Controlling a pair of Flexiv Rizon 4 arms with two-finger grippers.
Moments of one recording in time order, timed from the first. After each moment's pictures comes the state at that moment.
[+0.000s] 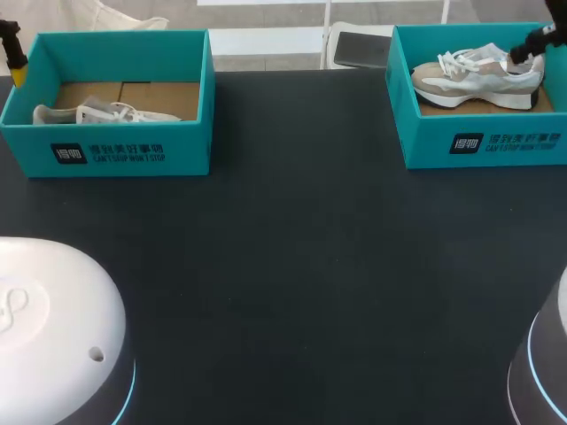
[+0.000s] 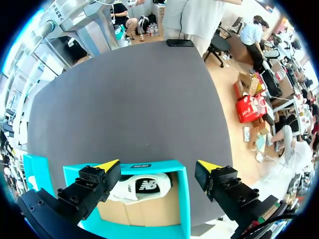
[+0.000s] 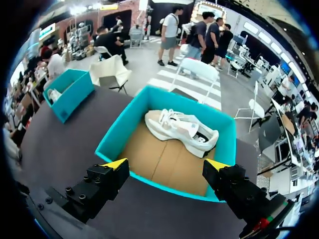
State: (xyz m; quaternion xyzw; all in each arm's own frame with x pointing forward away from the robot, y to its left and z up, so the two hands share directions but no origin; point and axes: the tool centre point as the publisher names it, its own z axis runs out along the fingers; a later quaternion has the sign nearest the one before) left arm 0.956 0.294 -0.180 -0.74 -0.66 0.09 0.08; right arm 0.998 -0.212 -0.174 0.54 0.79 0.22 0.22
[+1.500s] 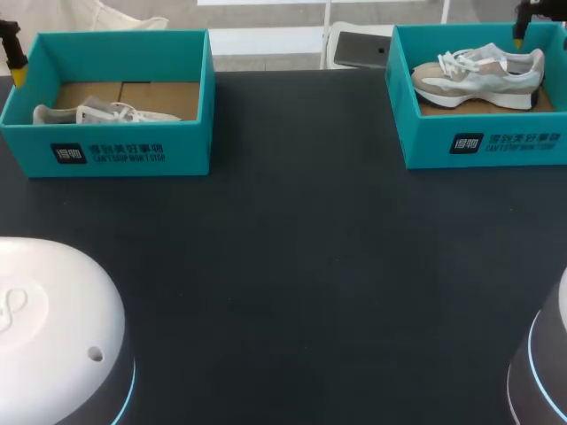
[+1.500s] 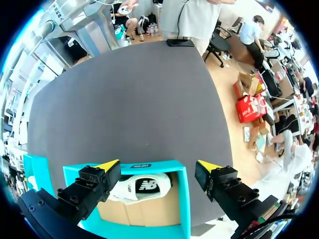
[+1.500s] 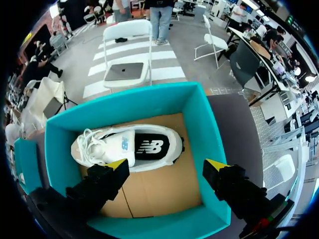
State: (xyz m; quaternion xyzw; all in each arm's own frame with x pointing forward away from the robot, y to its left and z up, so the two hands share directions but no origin) left arm 0.956 0.294 -0.181 -0.74 -0.66 0.09 0.08; right arm 1.146 -0.306 -0.272 0.77 0.62 0.06 0.14
